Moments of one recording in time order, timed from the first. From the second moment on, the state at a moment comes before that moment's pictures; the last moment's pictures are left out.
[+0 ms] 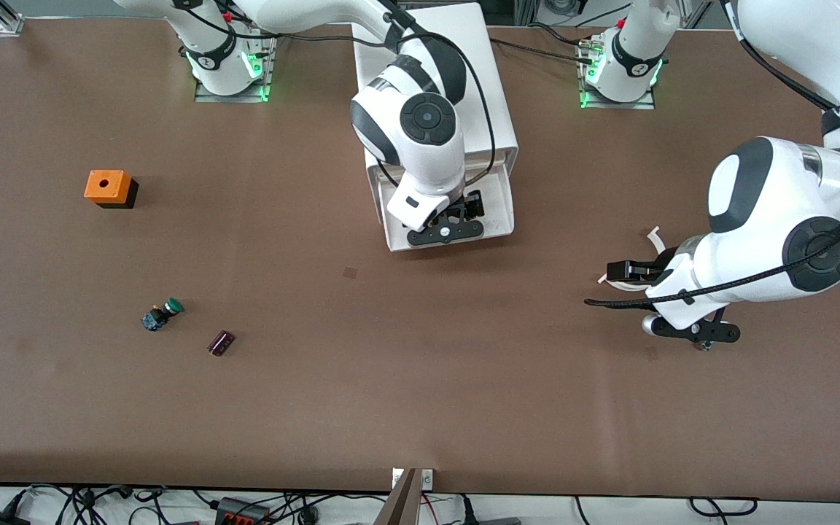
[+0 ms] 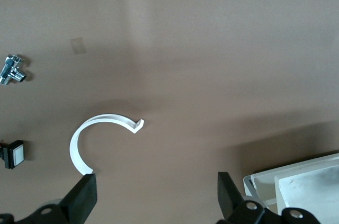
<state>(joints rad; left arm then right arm) -0.17 0.55 -0.02 -1.21 -0.10 1.56 -0.14 0.83 0.76 -0.06 -1.08 0.10 1.93 0.66</state>
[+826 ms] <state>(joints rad) -0.41 0.60 -0.05 -1.39 -0.10 1.95 -0.59 0.39 0.61 -0.15 -1.06 0.09 1.73 0.30</state>
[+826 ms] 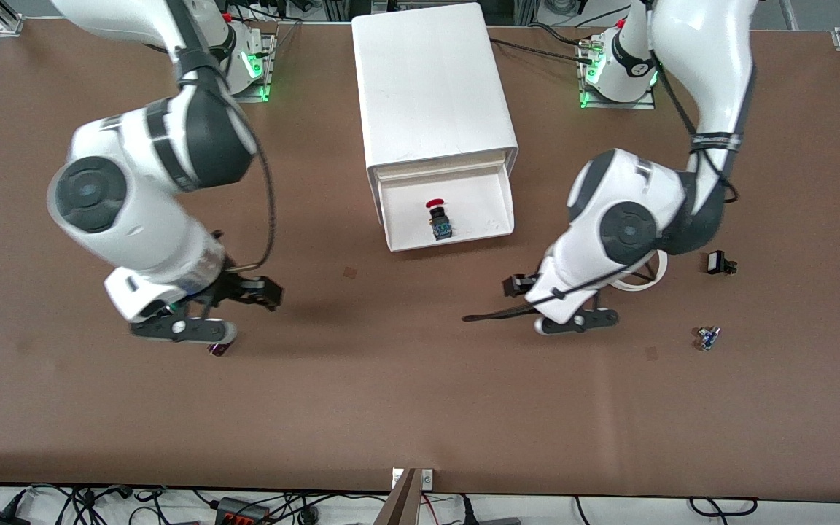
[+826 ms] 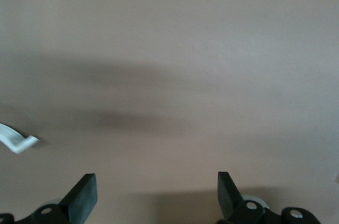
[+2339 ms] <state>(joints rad) -0.56 0.67 -0.17 -1.47 -0.16 1.91 -0.76 -0.03 0.26 -0.06 -1.31 0.01 1.57 -0.02</state>
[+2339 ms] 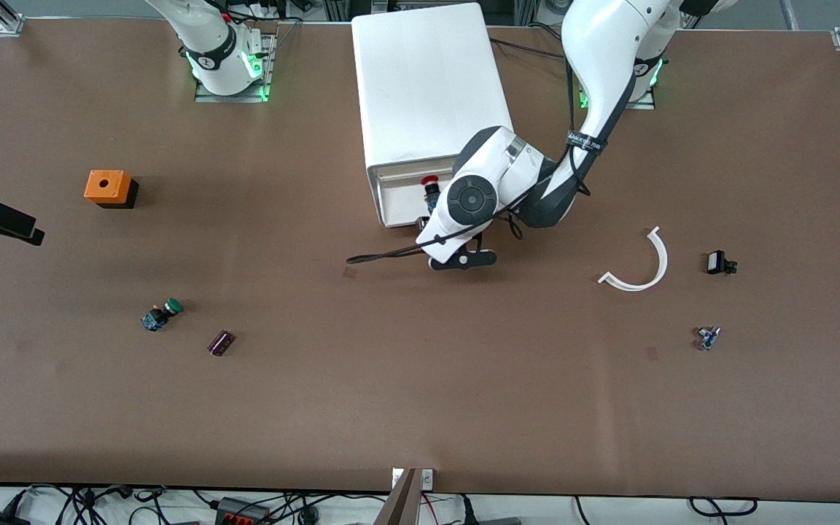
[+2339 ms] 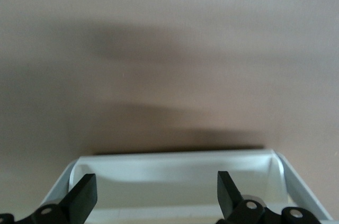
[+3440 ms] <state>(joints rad) -0.55 0.66 -0.22 -1.51 -0.25 1.82 -0.76 -0.03 0.02 -0.04 -1.66 -0.02 1.67 -0.03</state>
